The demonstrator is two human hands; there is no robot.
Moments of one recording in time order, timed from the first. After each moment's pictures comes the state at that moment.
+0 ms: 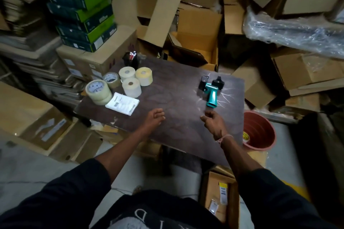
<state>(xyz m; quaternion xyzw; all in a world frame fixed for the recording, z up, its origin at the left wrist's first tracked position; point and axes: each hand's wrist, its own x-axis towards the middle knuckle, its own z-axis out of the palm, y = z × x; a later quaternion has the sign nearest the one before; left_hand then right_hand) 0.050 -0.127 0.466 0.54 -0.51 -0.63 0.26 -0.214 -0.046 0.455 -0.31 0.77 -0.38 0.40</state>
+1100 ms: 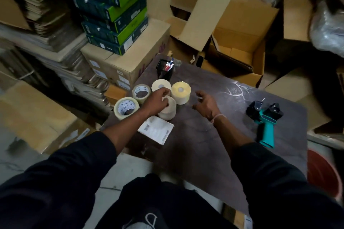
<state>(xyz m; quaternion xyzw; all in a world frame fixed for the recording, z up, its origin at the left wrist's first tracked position) 0.157 -0.401 0.497 0.56 -0.71 -0.39 0.17 -0.071 -0.355 0.487 -0.52 0.72 -0.25 0.38</state>
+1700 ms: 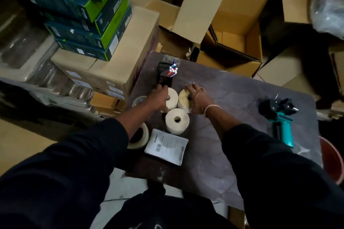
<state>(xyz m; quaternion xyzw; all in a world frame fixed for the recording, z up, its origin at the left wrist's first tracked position) 0.175 -0.554 0.449 0.48 -0.82 -0.27 -0.14 -0.011 -0.477 0.464 -0.63 0.74 0.06 0.24</state>
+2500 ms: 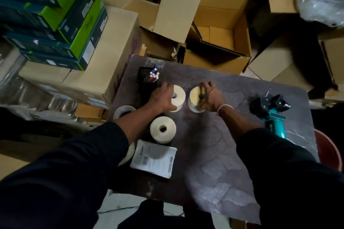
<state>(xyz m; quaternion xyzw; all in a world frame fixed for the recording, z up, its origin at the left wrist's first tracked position) 0.086 -0.558 0.445 0.44 -0.87 -0.22 -0.06 -0.116 -0.472 0.446 -0.52 0.82 -0.04 0.26</state>
